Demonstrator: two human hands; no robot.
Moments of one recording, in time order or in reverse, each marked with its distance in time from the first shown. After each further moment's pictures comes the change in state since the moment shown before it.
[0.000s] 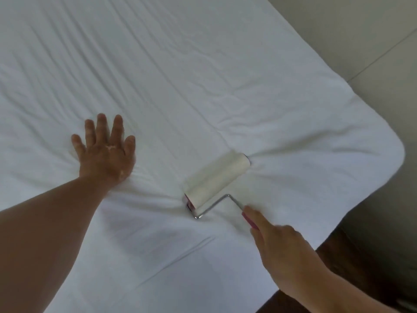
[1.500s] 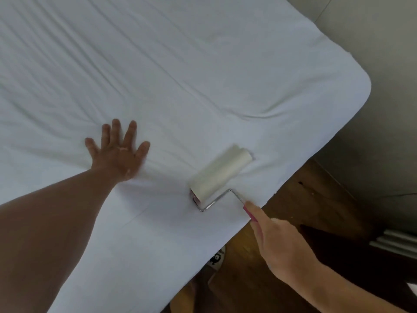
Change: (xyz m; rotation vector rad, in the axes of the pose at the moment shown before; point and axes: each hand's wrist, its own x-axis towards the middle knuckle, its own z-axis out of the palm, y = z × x) left_hand -0.101 0.039 0.006 0.190 -0.284 0.153; right_hand -0.115 0.054 0.080 0.197 0.023 0.109
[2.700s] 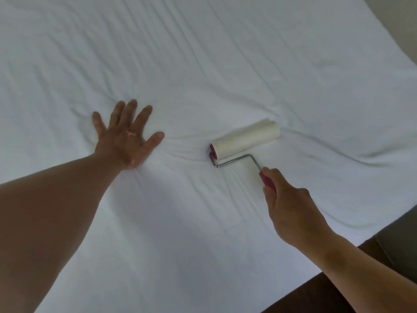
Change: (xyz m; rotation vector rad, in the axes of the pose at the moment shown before) left_hand 0.039 -0.184 -0.002 -0.019 0.184 -0.073; right_hand 0.124 -0.181 -0.005 -0.065 0.130 -0.117
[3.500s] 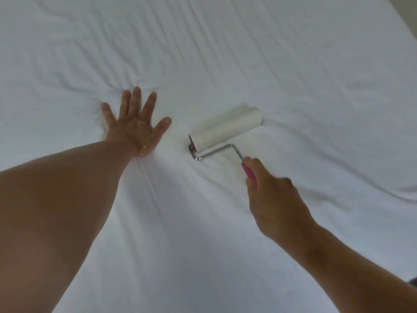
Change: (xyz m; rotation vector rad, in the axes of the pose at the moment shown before) left_hand 0.061 -0.032 -0.005 -0.070 -0.039 -0.121; right_hand 0.061 -0.090 0.003 -0.076 0.015 -0.157
